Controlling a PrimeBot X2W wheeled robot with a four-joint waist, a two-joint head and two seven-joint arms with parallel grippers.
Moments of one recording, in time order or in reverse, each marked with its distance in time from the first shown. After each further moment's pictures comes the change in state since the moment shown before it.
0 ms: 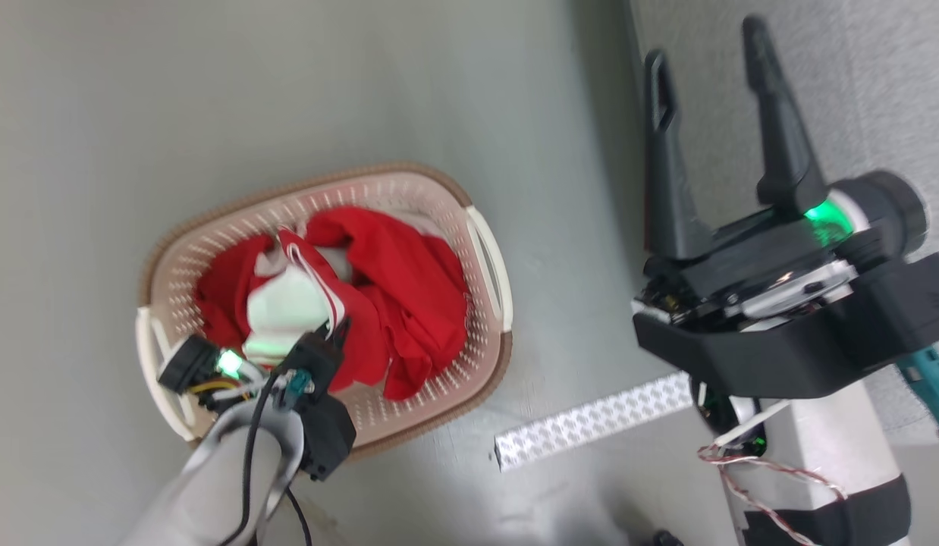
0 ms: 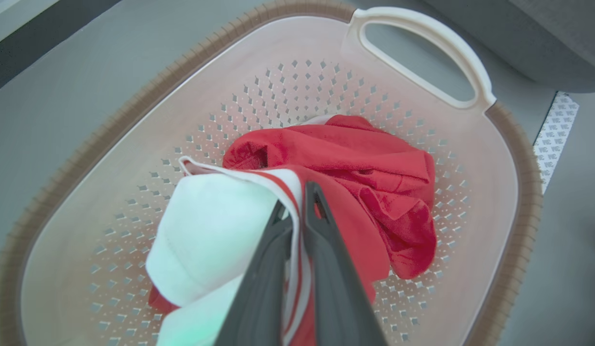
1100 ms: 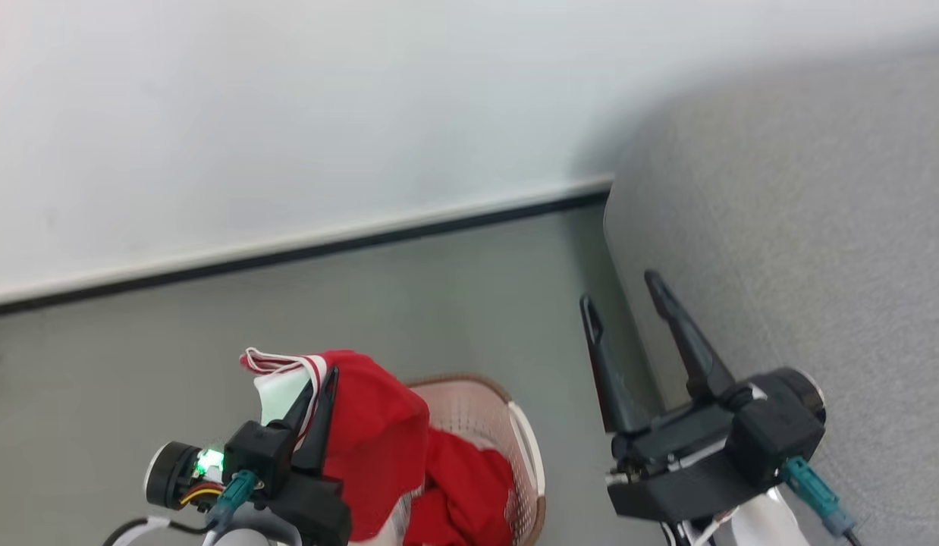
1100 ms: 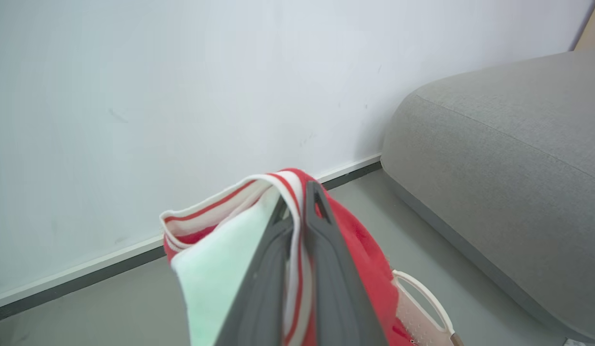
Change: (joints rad) left arm 0.407 0.044 0.224 -0.529 -0.146 0.085 0.000; right arm 0.325 -0.036 0.059 0.148 0.005 0.000 0.000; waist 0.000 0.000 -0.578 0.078
